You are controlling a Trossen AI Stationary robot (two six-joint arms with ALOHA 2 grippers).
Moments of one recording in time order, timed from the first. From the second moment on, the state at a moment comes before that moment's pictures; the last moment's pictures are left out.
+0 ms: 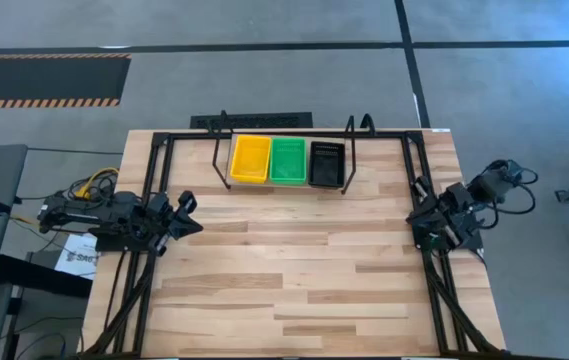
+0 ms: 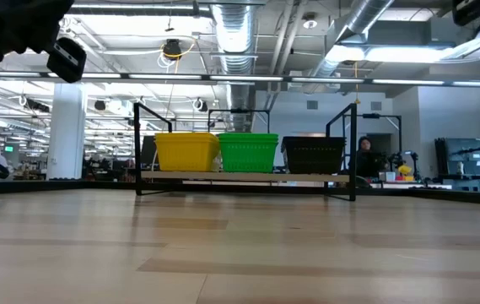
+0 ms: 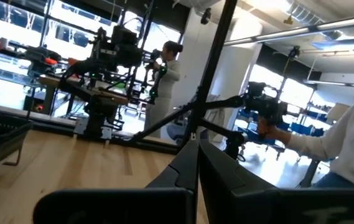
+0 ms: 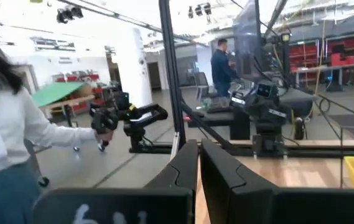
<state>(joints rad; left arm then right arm) -0.13 0.01 0.03 0.21 0.14 -0.35 0.60 0.02 0.45 -0.24 0.26 0.09</state>
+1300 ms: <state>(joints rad) -0.13 0.01 0.03 0.16 0.10 -0.32 0.56 0.00 0.07 0.08 0.31 -0.13</state>
